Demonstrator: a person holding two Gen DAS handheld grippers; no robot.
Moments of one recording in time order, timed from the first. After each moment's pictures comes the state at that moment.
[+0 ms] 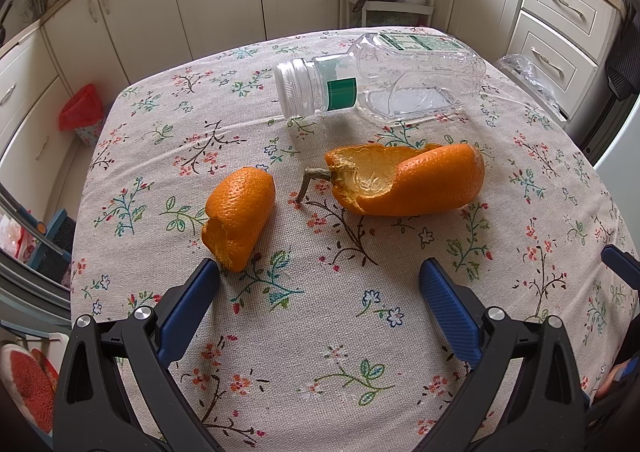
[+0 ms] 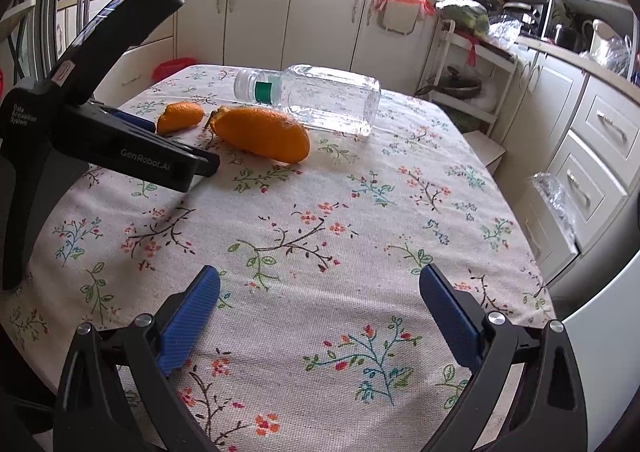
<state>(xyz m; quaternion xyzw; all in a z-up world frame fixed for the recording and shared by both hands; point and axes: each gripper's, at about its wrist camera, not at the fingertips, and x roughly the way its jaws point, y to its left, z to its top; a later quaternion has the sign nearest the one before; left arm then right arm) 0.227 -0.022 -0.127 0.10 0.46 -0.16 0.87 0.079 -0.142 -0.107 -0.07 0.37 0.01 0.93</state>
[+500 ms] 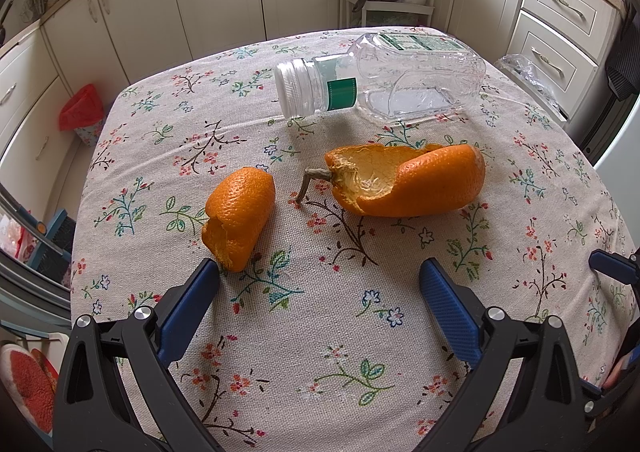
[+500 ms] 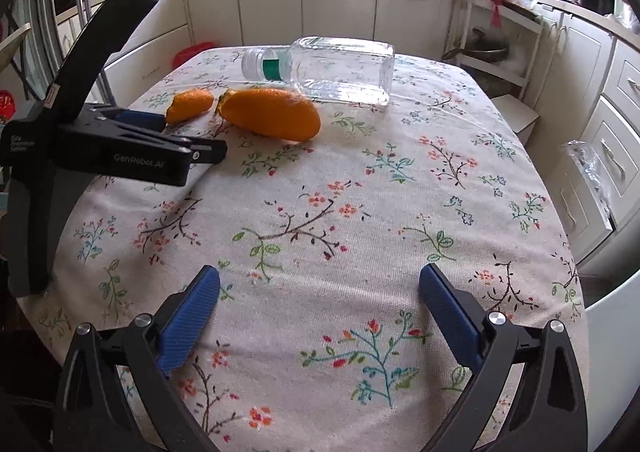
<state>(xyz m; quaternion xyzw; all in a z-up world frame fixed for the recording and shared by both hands) 0.227 -0.022 -0.127 0.10 0.46 -0.16 0.87 0.088 -0.160 -0.106 -0.03 0.43 0.07 0.90</state>
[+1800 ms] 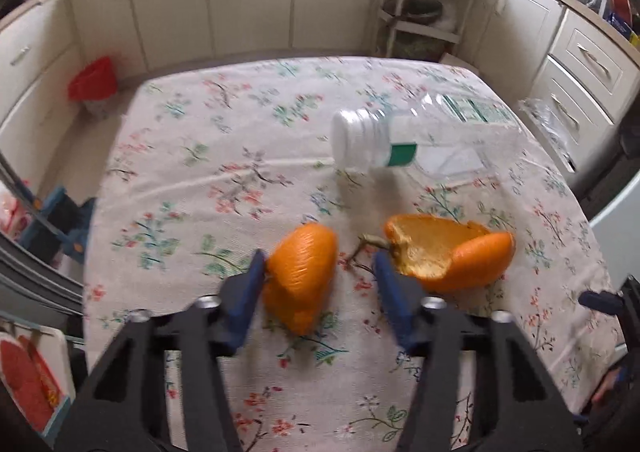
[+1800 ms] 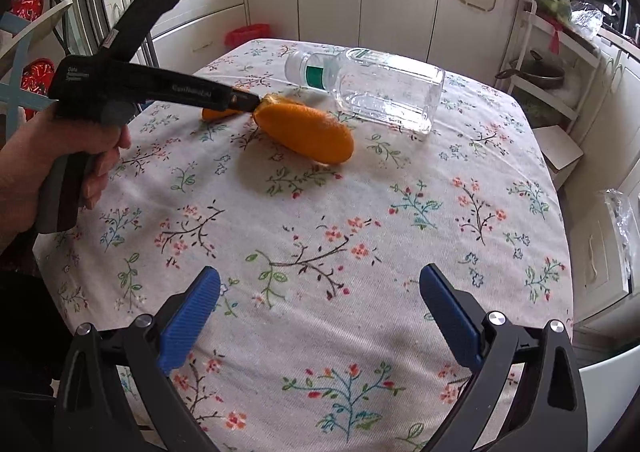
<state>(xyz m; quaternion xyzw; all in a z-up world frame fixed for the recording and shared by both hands) 0.267 0.005 -0.110 0.03 0.47 -0.15 0.87 0.114 -0.164 -0.092 -0.07 0.44 0.16 0.88</state>
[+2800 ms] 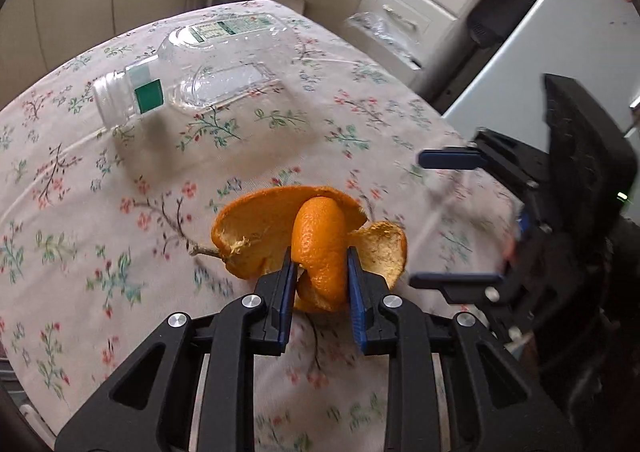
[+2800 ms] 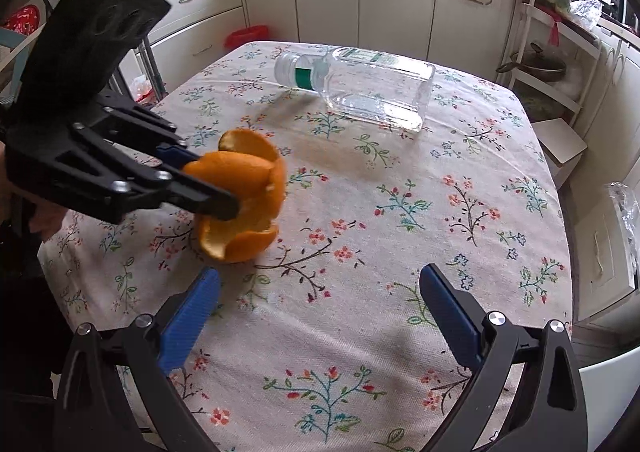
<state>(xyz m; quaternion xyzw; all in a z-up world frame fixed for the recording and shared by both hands) 0.205 -0.044 -0.098 0.07 0.51 -0.43 0.74 0.117 -0.175 -0.090 -0.05 0.44 0.18 0.88</state>
